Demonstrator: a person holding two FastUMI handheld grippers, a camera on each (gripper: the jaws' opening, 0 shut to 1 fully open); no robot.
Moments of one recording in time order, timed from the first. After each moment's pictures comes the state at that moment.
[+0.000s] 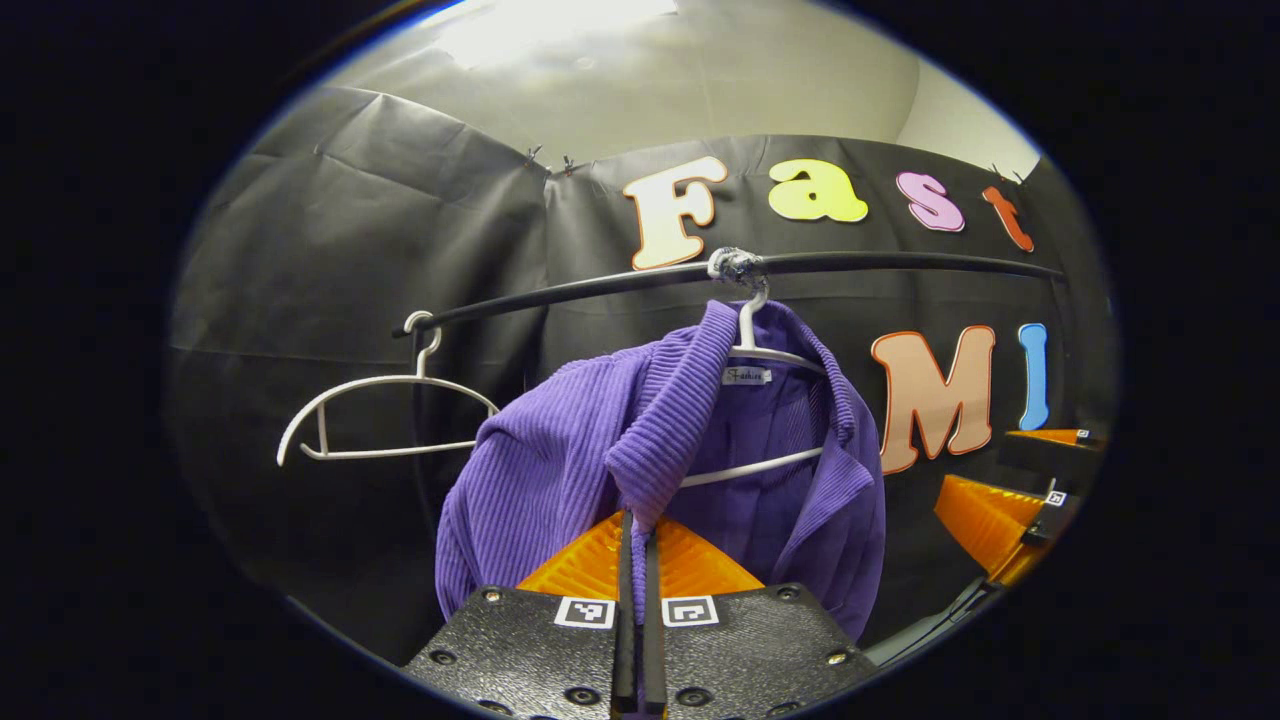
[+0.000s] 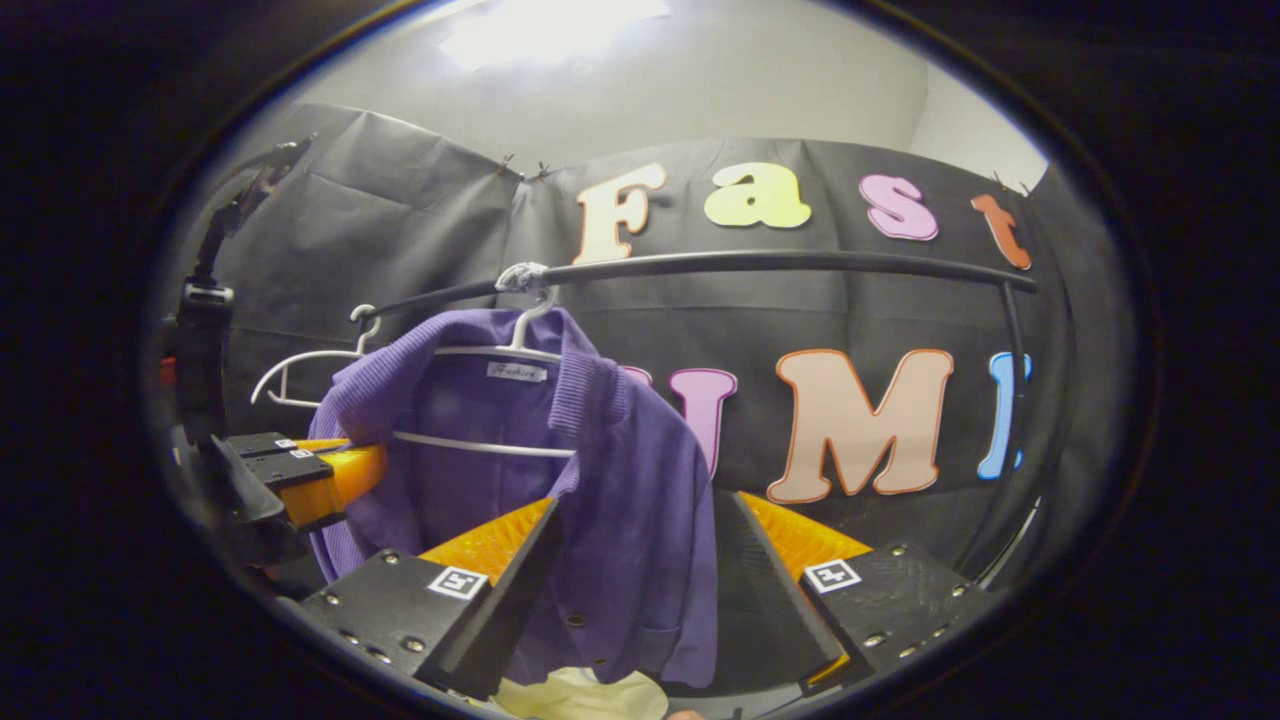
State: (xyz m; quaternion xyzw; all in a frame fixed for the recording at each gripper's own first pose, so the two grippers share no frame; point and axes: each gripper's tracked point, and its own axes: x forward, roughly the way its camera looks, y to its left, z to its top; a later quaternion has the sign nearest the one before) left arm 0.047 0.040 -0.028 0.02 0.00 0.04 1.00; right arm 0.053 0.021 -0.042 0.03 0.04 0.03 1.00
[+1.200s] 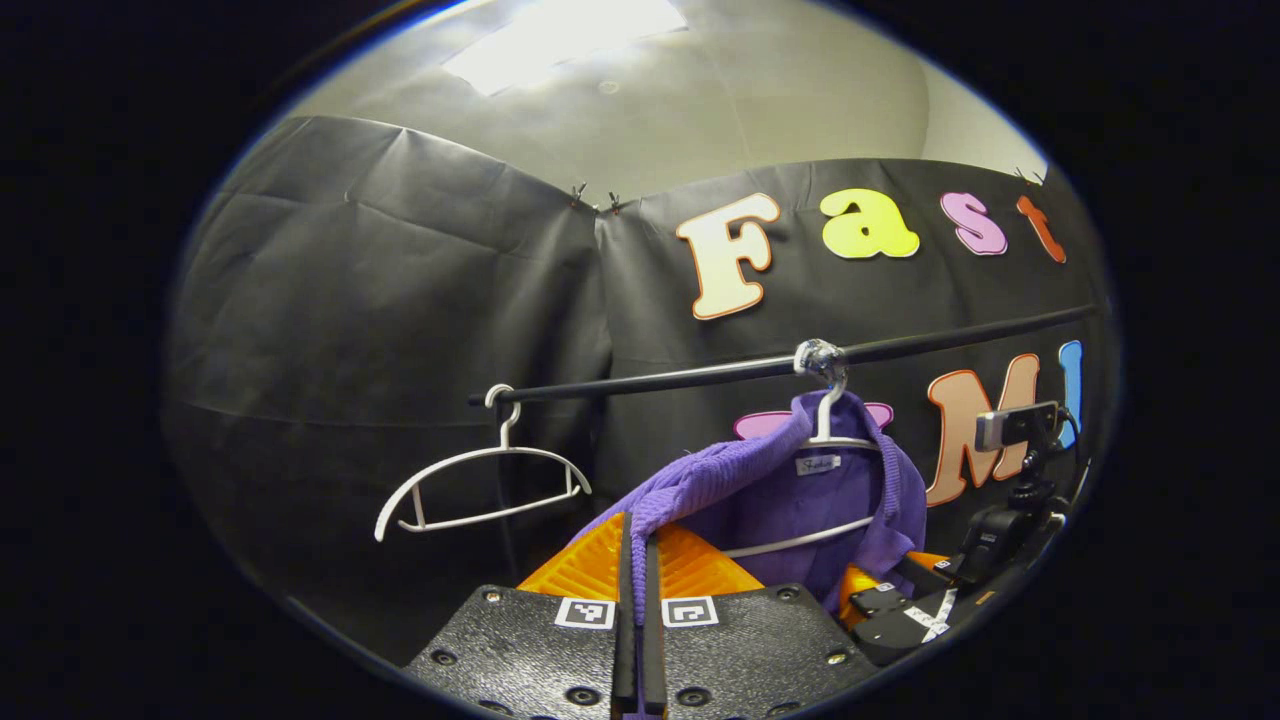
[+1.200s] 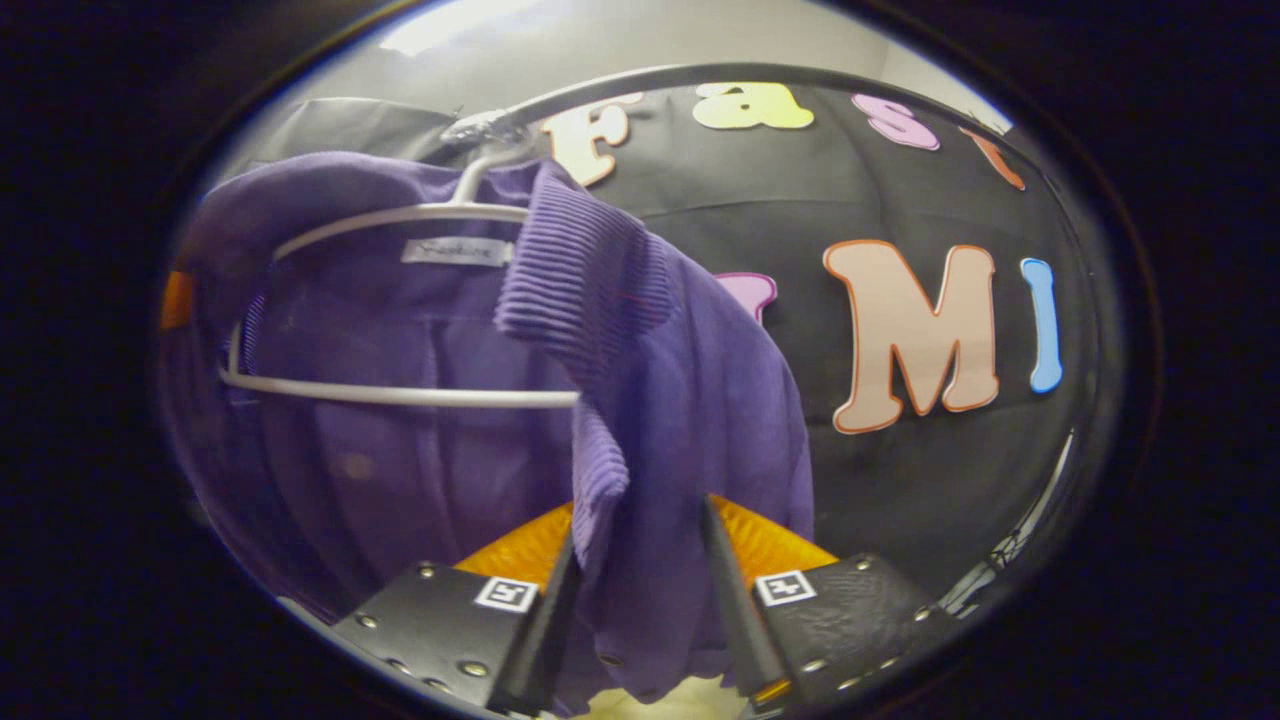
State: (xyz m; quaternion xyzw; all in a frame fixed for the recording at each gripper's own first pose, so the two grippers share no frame) left arm 0.032 0.102 0.055 0.04 -0.04 0.11 0.99; right arm 0.158 0.066 -0.138 0.09 0.13 -0.02 0.99
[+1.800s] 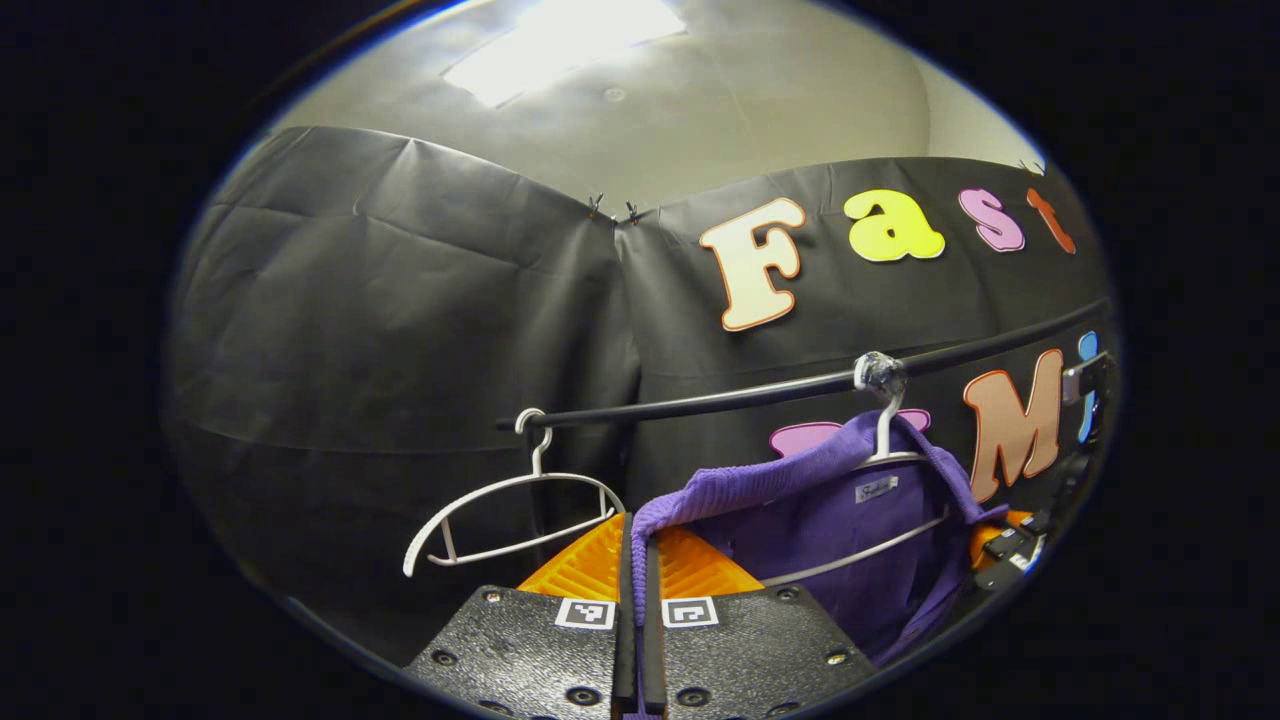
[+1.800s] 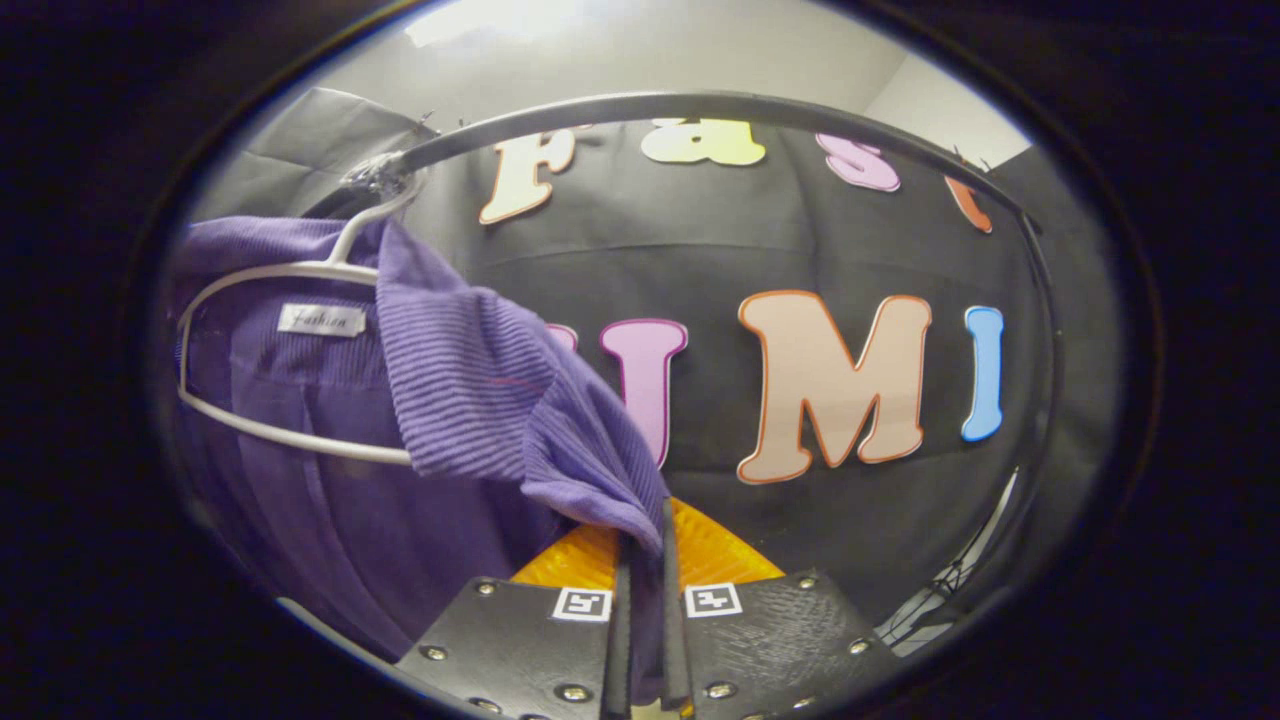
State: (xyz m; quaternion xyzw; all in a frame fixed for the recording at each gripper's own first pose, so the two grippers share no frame) left arm 0.050 0.142 0.071 0.06 -0.05 0.13 0.99; right arm 0.174 -0.021 -0.093 0.04 0.07 -0.11 0.99
